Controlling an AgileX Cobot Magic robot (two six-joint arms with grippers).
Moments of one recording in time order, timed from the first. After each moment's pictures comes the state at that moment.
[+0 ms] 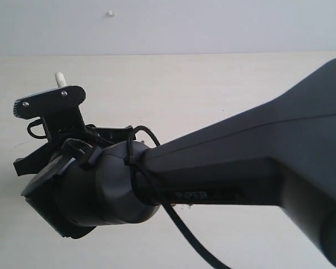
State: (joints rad) left arm -0.22 0.01 0.00 0.10 0.15 -0.30; right arm 1.22 2.17 -1.40 1.73 -0.72 -1.19
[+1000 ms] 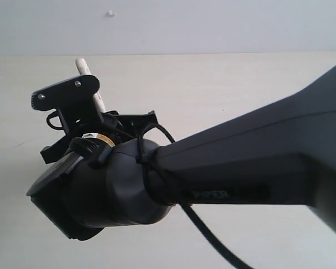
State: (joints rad) left arm -0.22 0.01 0.00 0.10 0.15 -0.30; right arm 1.22 2.12 -1.35 1.73 -0.92 -1.28
